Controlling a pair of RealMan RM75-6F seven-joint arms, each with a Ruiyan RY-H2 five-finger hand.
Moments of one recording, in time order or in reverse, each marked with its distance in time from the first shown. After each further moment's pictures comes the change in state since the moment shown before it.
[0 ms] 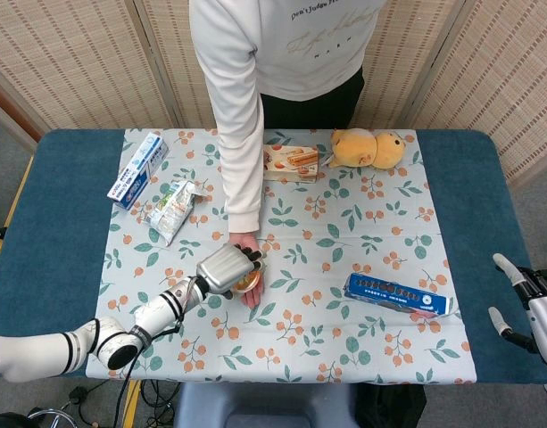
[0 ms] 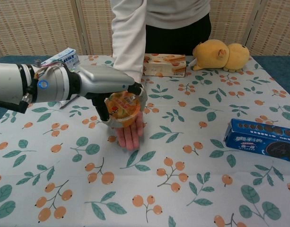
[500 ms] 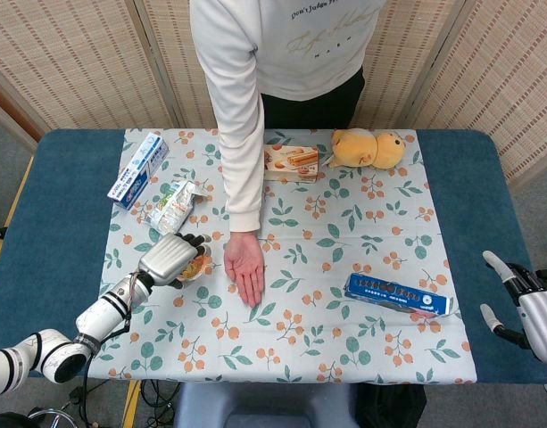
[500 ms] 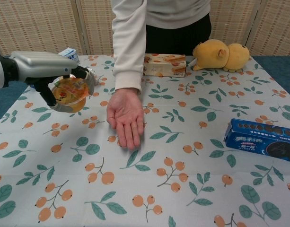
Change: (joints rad) left arm 0.143 0.193 0.067 -0.070 -0.014 0.110 -0.043; right arm 0.022 -0.007 0.006 -0.004 -0.013 -0.020 -0.004
